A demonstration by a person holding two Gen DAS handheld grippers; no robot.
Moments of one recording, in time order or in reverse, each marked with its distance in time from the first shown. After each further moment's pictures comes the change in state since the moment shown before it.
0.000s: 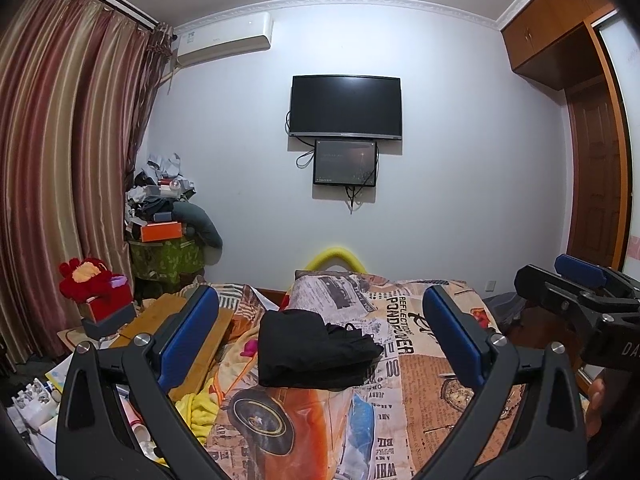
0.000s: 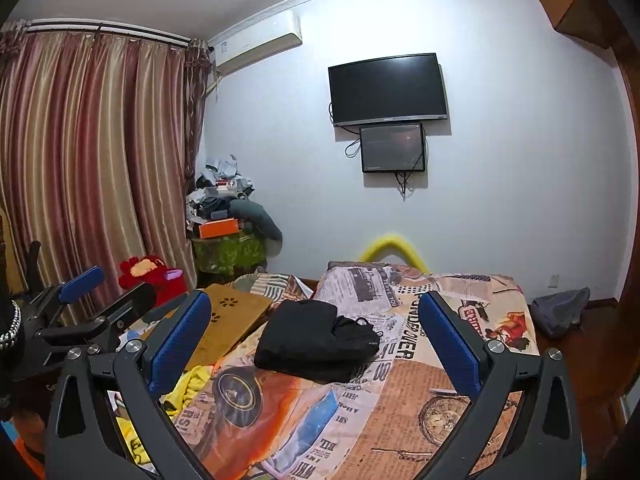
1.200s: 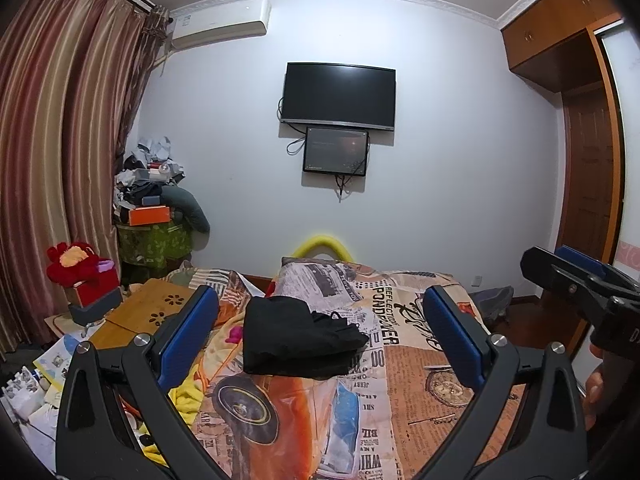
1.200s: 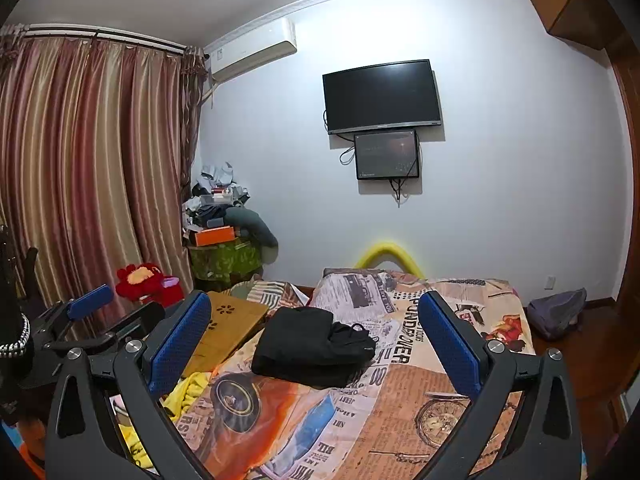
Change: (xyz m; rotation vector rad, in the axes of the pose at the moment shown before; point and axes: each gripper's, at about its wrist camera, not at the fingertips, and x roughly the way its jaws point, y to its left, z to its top) left arm 0.002 0.004 -0.001 -0.031 0.048 -0.053; right arm -0.006 0.002 0.004 0.006 -0.023 -0.018
